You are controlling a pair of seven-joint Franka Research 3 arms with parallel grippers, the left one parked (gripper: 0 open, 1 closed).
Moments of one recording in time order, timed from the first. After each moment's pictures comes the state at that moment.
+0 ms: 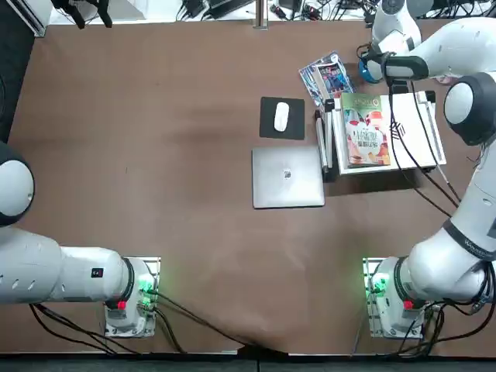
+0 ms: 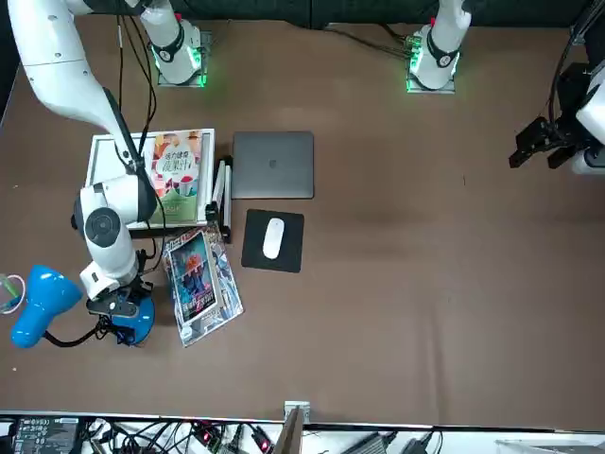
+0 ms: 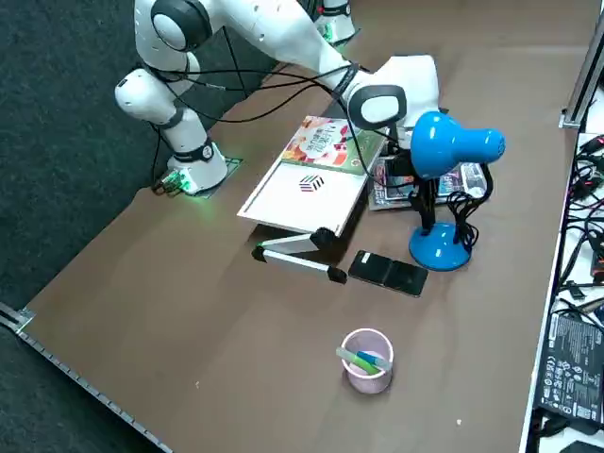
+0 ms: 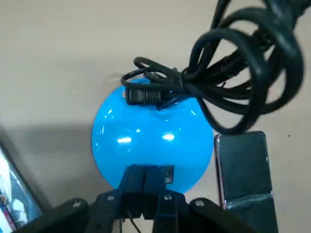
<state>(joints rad) -0.10 0.70 0.16 -1.65 -0.65 2.47 0.56</state>
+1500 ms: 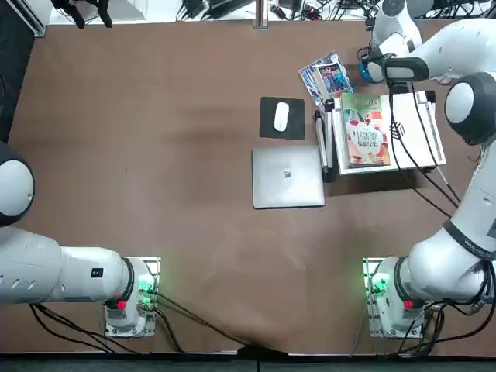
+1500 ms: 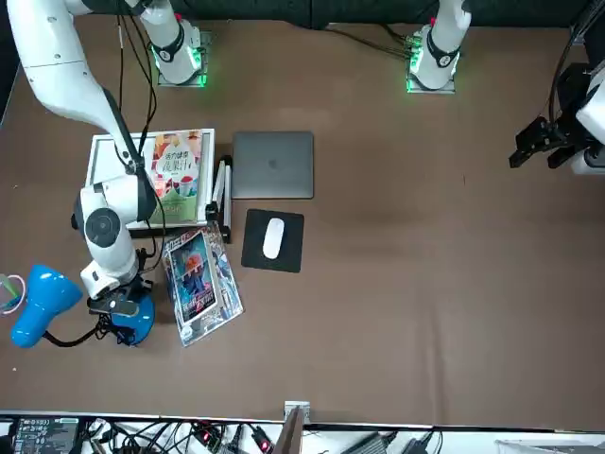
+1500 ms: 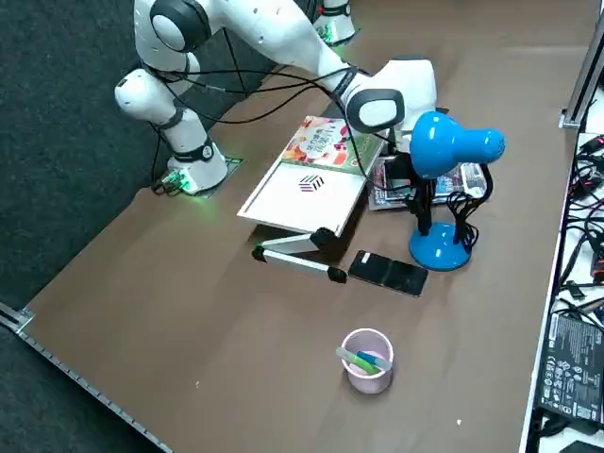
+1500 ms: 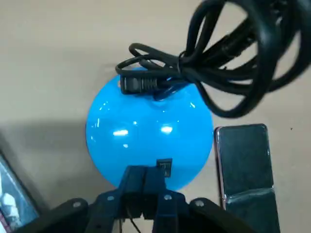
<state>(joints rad) -0.11 0.70 0.16 -1.67 -0.65 2.47 0.56</state>
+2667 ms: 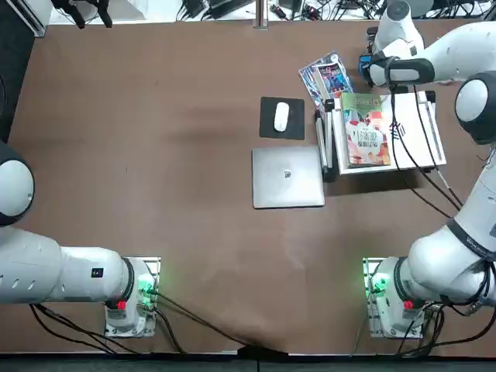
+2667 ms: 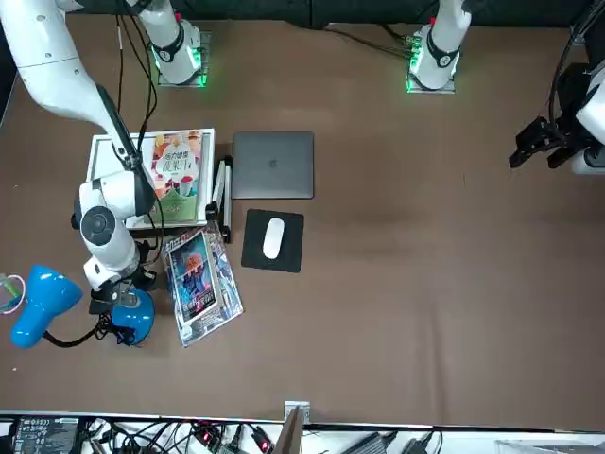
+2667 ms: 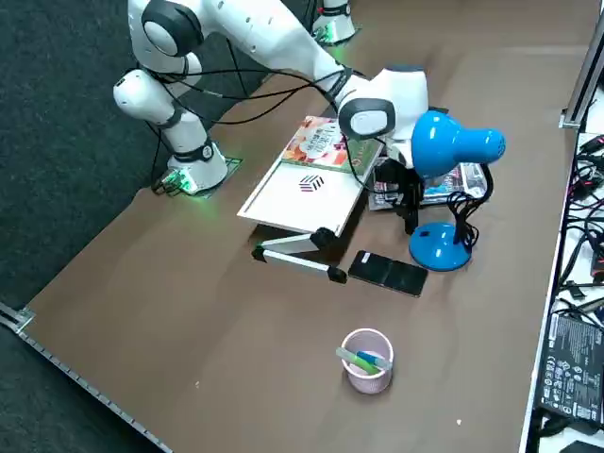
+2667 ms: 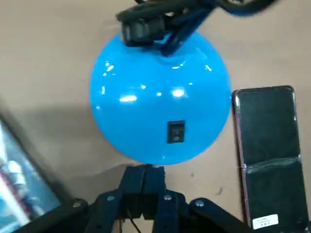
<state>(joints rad) -0.21 0.69 0.27 -1.73 -0.62 2.44 0.56</state>
